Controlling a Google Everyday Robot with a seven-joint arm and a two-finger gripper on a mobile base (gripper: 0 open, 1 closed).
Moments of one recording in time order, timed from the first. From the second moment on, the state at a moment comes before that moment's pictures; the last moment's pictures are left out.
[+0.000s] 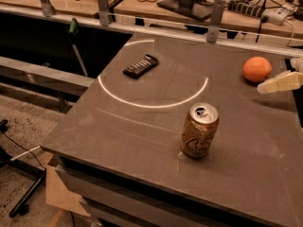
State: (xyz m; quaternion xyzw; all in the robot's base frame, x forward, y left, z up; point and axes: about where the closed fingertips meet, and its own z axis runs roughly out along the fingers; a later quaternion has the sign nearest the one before) arm 0.627 -0.386 0.858 -0.29 0.84 0.12 0.43
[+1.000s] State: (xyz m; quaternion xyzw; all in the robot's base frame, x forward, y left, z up) arm 0.644 -0.354 0.840 -0.34 0.83 0.16 0.40
